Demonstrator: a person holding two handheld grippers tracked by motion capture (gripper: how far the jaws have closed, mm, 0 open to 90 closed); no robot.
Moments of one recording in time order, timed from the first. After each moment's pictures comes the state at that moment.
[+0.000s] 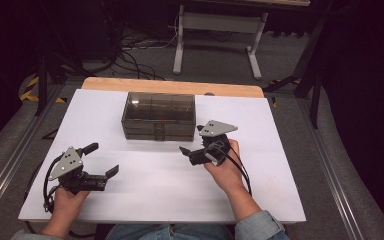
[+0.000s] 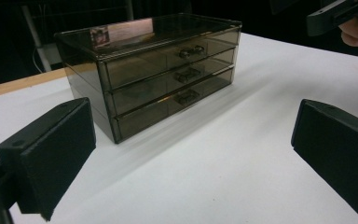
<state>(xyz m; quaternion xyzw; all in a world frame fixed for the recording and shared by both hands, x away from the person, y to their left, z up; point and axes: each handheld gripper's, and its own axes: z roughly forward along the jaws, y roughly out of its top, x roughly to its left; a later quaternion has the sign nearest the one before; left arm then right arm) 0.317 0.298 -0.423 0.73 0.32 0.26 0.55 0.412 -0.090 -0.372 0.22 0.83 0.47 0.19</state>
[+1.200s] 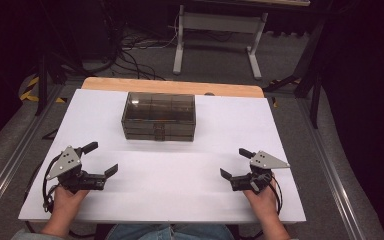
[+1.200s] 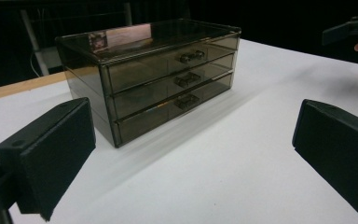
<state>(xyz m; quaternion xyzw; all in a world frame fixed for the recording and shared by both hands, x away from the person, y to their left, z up) 0.320 0.301 -0.424 0.72 0.32 0.26 0.56 0.365 -0.212 -0.436 0.29 0.77 0.54 0.21</state>
